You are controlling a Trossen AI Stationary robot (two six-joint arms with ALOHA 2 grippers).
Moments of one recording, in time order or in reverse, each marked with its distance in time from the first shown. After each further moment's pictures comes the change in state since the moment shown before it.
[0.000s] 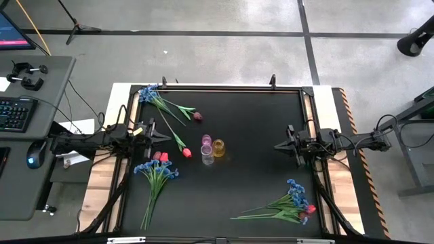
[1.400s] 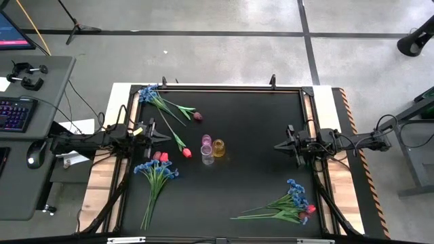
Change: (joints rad) left arm 0.000 0.000 0.000 0.000 0.000 0.000; right arm 0.000 0.000 0.000 0.000 0.000 0.000
